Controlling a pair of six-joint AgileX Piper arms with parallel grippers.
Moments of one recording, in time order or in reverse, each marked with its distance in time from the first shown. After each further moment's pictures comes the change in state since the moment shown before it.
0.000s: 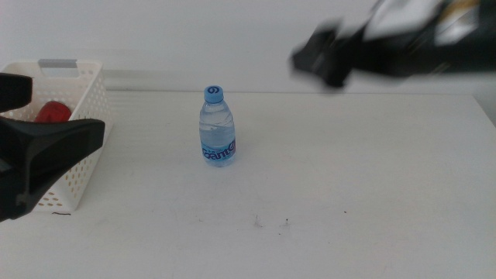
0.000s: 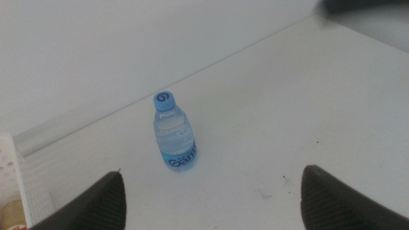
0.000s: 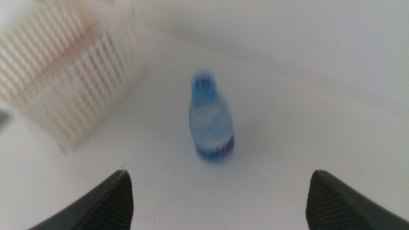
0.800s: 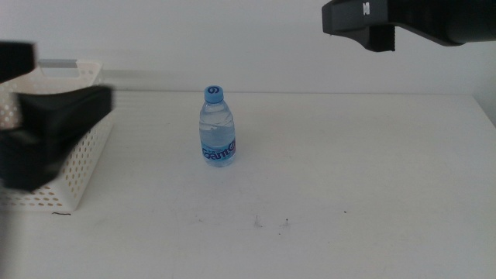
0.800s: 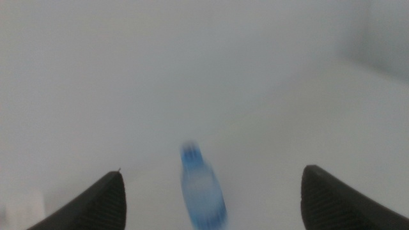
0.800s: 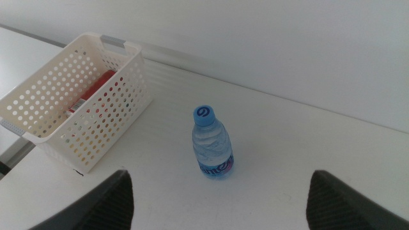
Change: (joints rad) left arm 0.000 0.000 0.102 0.071 -0.257 0.000; right arm 0.000 -0.093 -0.084 -0.020 0.108 0.054
